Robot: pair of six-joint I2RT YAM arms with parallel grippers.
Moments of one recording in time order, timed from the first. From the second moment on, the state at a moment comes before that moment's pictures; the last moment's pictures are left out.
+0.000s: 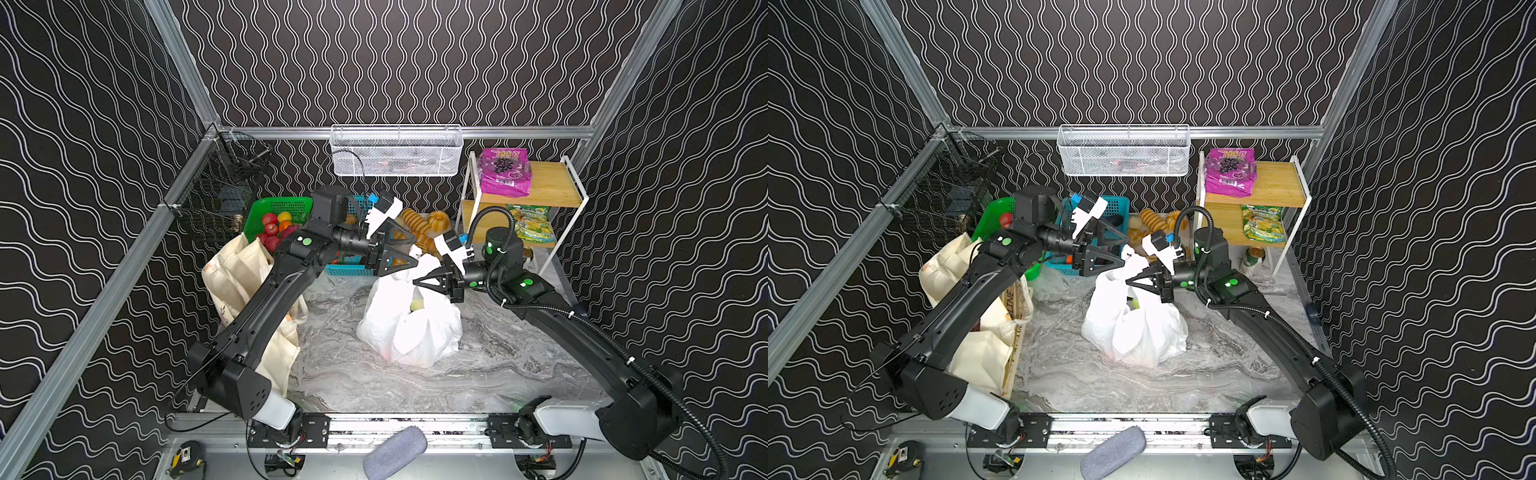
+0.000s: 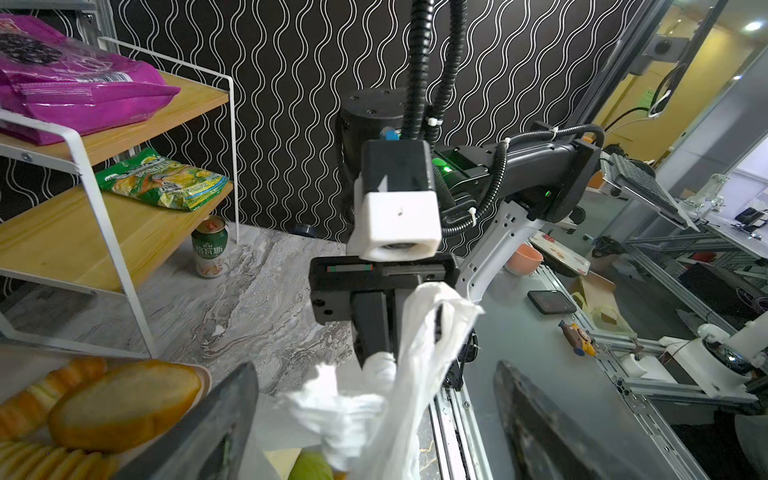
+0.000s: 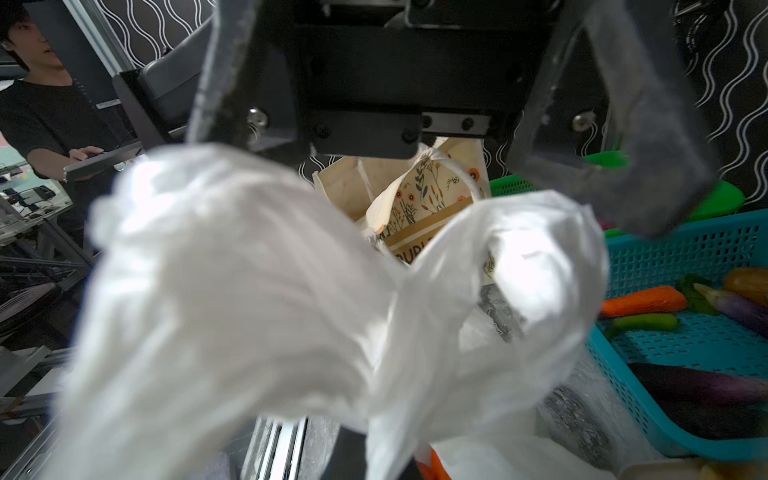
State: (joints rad) left arm -0.44 1.54 1.65 -0.52 1.20 0.13; right arm 0.50 1.32 1.14 -0.07 -1.14 -0.02
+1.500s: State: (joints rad) left arm -0.45 1.52 1.54 -0.47 1.11 0.03; right arm 0.45 1.13 1.15 -0.16 -0.83 -0.05
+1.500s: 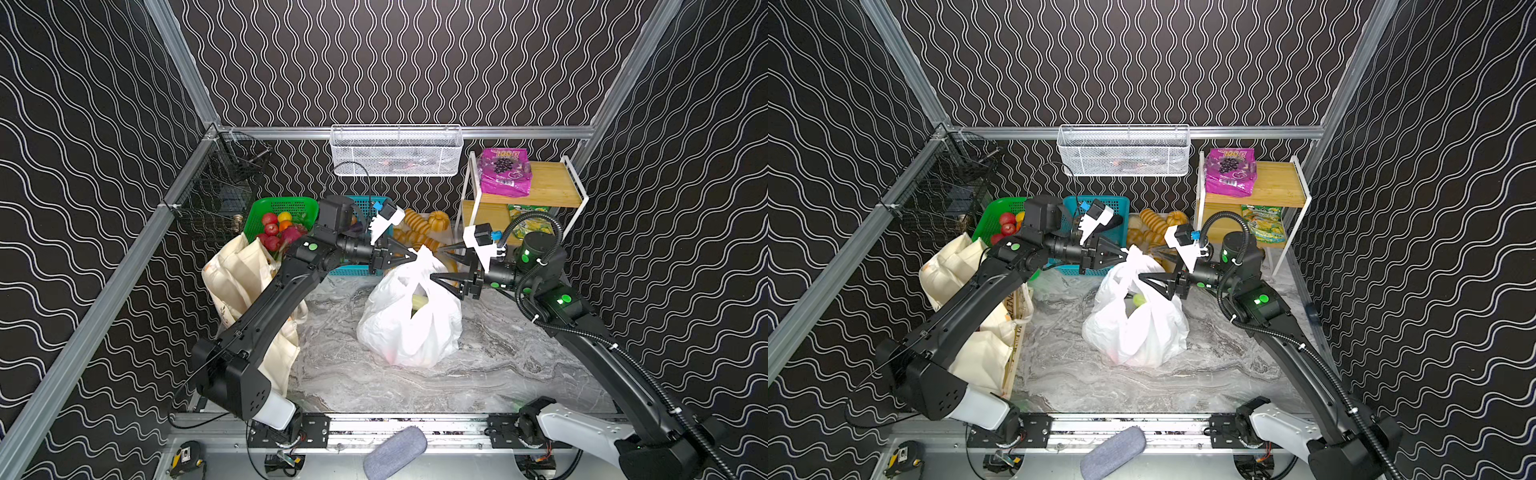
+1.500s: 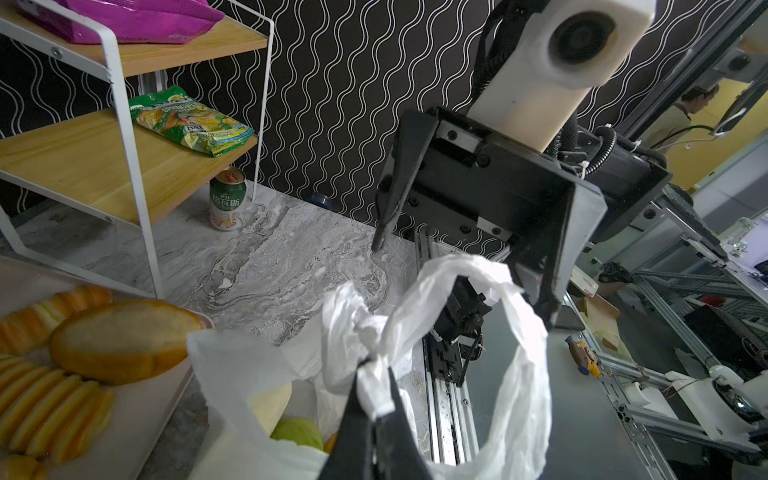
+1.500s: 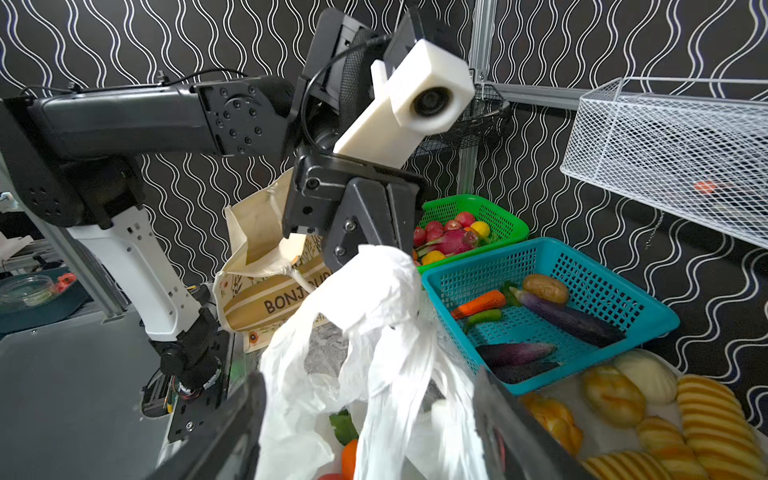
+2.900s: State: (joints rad) left arm -0.45 1.49 1.47 -0.42 1.09 0.01; right arm 0.46 1.18 1.06 0.04 -0.67 0.14
